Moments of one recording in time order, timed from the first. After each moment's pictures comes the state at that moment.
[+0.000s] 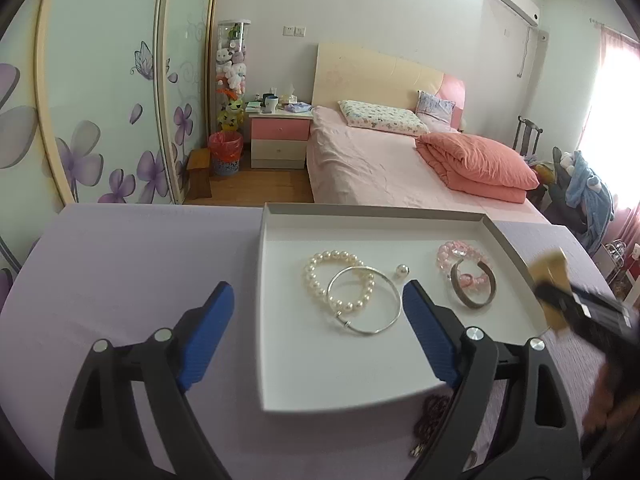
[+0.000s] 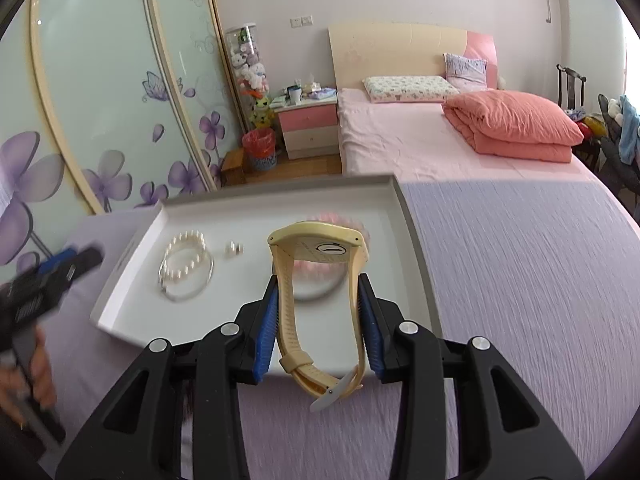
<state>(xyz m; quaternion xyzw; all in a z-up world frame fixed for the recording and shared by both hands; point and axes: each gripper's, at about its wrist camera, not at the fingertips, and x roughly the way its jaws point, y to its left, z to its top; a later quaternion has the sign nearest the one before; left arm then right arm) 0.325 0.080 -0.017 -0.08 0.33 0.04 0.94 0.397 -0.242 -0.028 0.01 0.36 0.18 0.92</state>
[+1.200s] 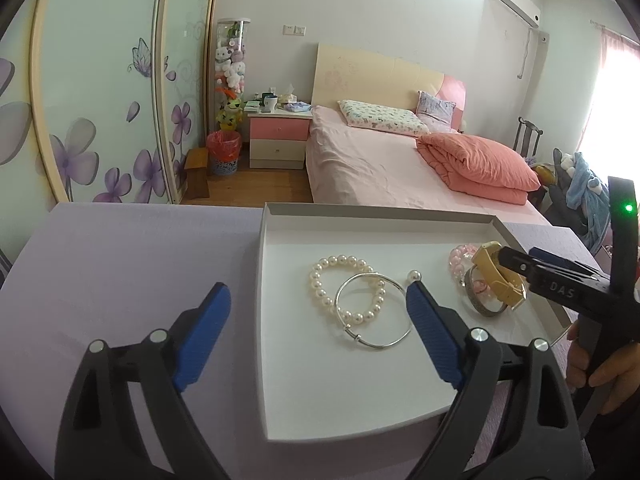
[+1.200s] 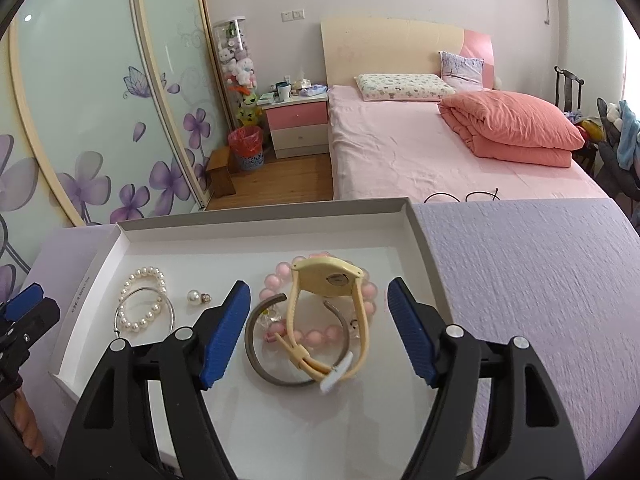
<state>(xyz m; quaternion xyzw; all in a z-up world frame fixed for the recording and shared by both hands) 0.345 0.085 -0.030 -0.09 0.33 0.04 0.94 0.455 -0.220 -0.045 0.00 0.37 0.16 0.92</state>
